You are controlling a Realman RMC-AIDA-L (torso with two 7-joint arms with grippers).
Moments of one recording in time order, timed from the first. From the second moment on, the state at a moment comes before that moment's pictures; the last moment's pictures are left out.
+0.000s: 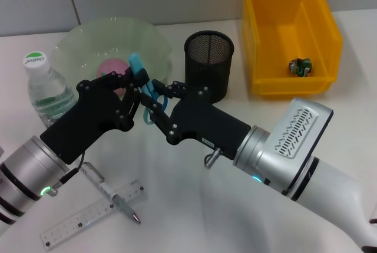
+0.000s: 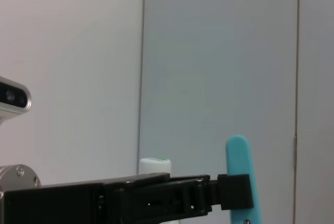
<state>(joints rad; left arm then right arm) -0.60 -2.08 0.73 -0.13 1.29 1.56 -0.48 0.68 2.09 -0.09 0.42 -1.87 -1.21 0.05</state>
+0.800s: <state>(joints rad) -0.61 -2.08 0.72 -0.13 1.28 1.56 -0.51 0.69 2.09 -0.09 0.42 -1.88 -1.19 0.03</state>
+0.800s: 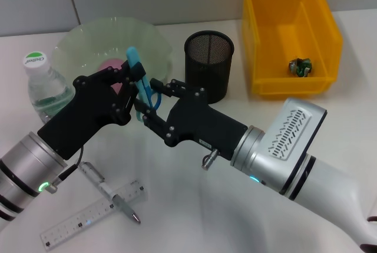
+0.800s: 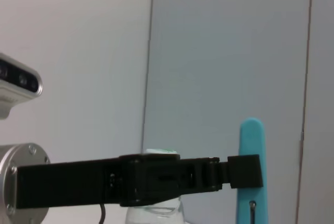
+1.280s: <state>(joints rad) -0.59 -2.08 0.69 -0.13 1.28 1.59 -0.54 0.65 2.09 -0.06 0.42 -1.88 -1.24 0.01</state>
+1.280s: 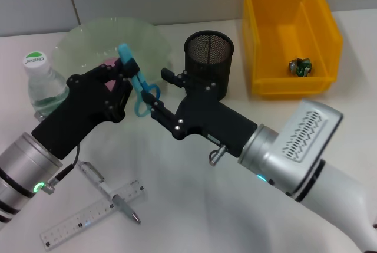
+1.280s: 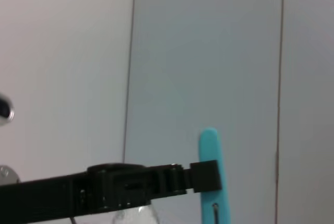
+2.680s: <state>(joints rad) -0.53 -2.08 0.61 -0.05 1.28 1.87 -1.21 0.59 2.07 -0.11 -0.14 -2.16 -1.82 1.22</state>
